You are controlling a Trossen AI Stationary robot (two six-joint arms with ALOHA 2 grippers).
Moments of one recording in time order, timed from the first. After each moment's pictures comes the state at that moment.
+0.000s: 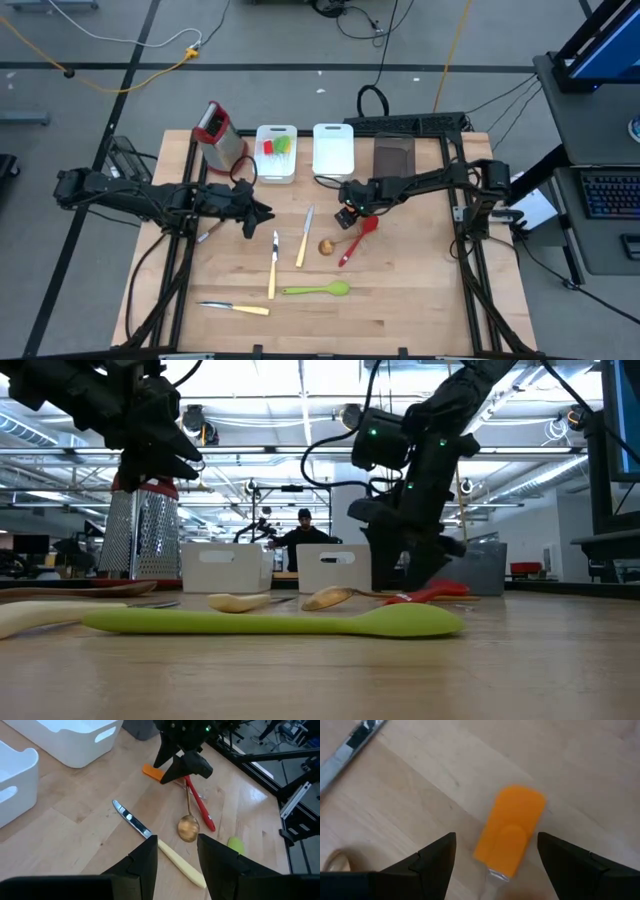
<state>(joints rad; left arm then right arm) -0.04 0.84 0.48 -0.13 -0.11 -0.64 -0.14 1.80 1.03 -0.40 0.02 0.81</state>
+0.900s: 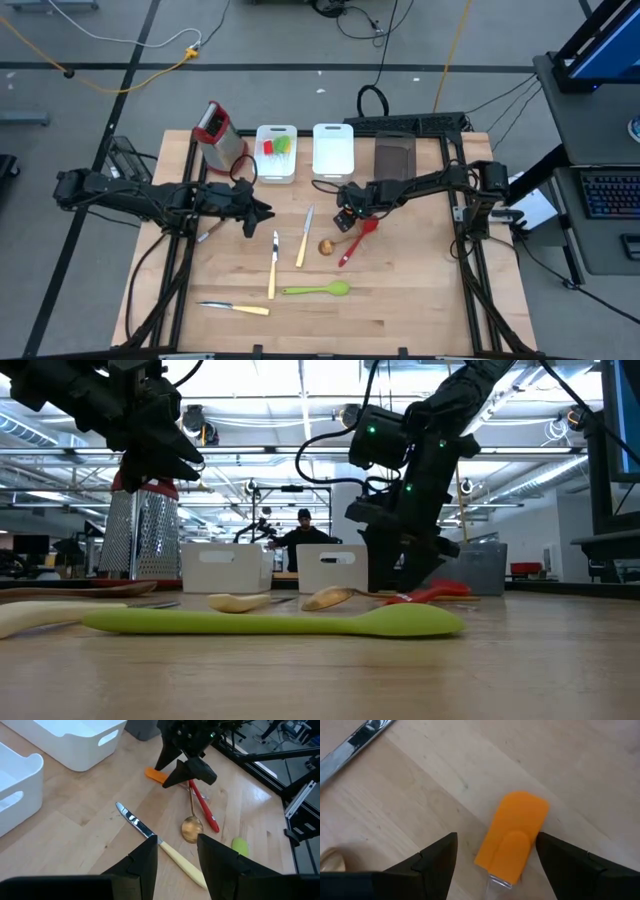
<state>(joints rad) -0.03 0.84 0.48 -0.13 -0.12 -0.61 -0.10 1.83 1.03 -0.37 0.06 0.78</state>
